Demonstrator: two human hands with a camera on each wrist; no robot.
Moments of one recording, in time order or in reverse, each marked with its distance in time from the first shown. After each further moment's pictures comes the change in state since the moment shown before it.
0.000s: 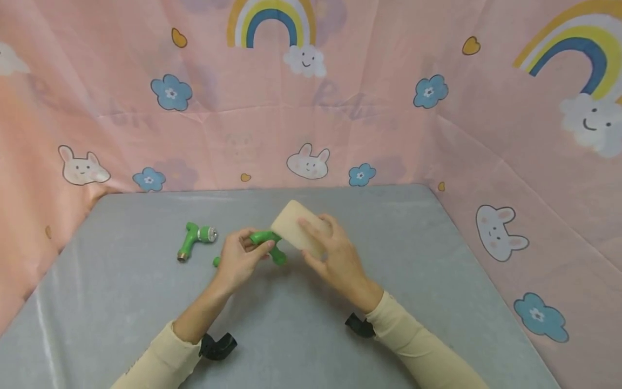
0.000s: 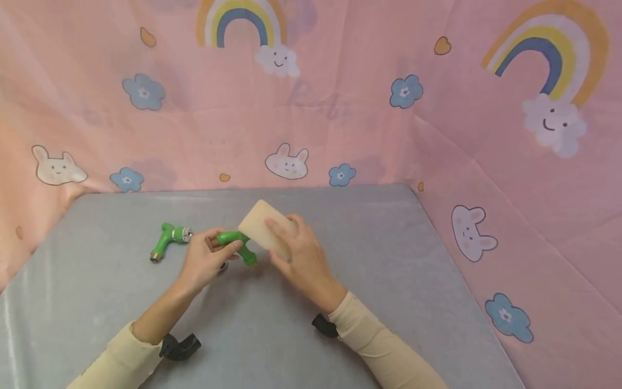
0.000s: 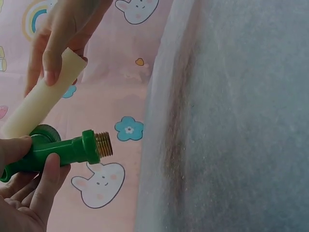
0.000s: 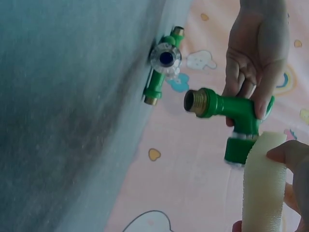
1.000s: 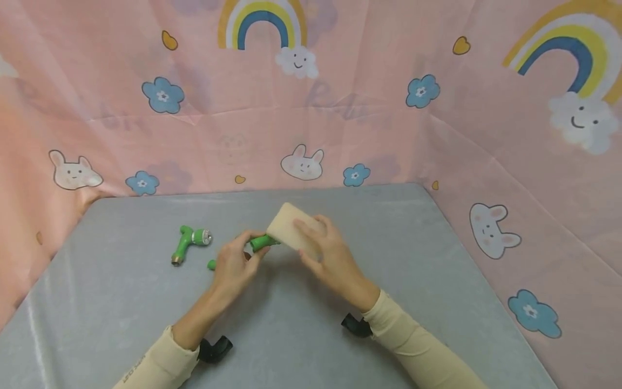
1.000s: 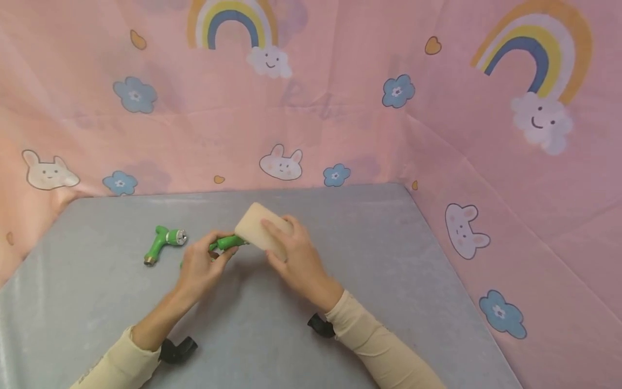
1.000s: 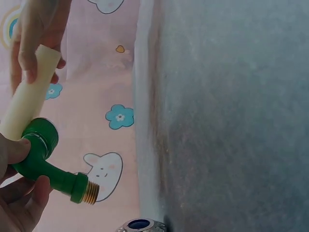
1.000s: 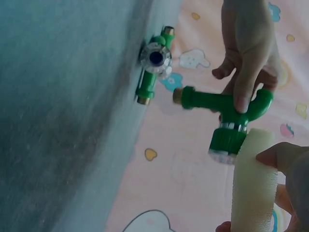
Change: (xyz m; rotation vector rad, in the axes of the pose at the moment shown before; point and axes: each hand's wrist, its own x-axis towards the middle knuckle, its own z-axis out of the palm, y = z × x) left_hand -0.009 -0.005 0.006 0.503 0.131 0.367; right_hand 0.001 0.001 -0.006 0.064 -0.075 0.056
